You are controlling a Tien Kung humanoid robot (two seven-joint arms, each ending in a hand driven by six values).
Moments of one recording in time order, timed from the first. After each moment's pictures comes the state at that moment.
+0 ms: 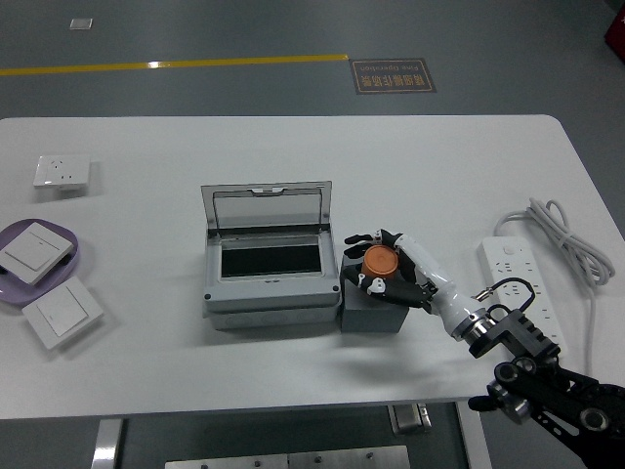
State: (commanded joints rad) left arm 0.11 0.23 -0.65 -0.26 0.42 0.00 0.02; right arm 0.25 -0.43 0.64 1.39 -0.99 -0.25 0.40
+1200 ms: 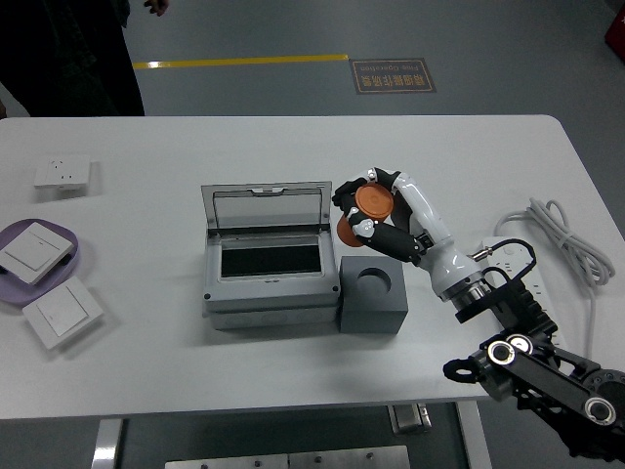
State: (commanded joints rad) left arm 0.11 0.22 -0.66 -0.26 0.42 -0.01 0.01; right arm 0.32 -0.39 0.71 1.66 -1.06 -0.39 0.31
